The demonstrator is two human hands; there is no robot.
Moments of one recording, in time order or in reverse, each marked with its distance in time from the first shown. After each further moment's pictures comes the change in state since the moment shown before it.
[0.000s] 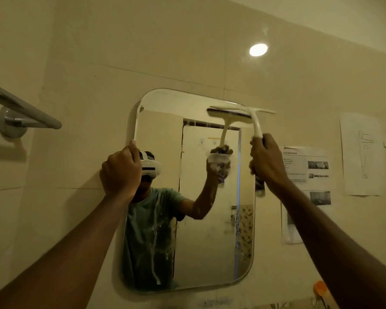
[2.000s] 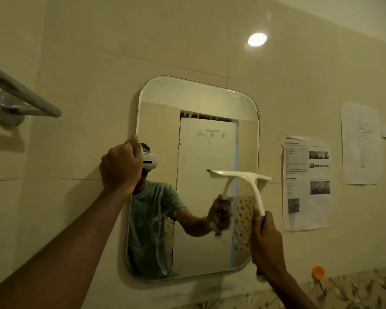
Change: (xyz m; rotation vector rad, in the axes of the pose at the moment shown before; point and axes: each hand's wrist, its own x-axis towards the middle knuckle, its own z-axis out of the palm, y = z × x) left_hand -0.005 -0.013 -0.005 -0.065 -0.039 0.102; right_hand -0.155 0.104 0.021 -0.203 0.029 0.156
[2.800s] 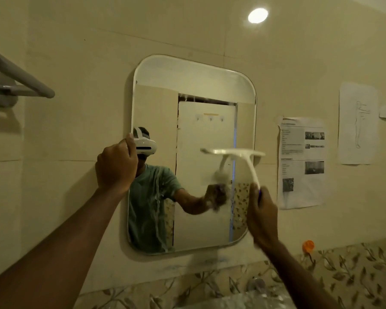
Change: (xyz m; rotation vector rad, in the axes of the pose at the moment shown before) left_hand -0.035 -0.013 -0.006 0.014 -0.071 -0.004; right_hand 0.003 0.002 -0.003 0.100 0.047 -0.057
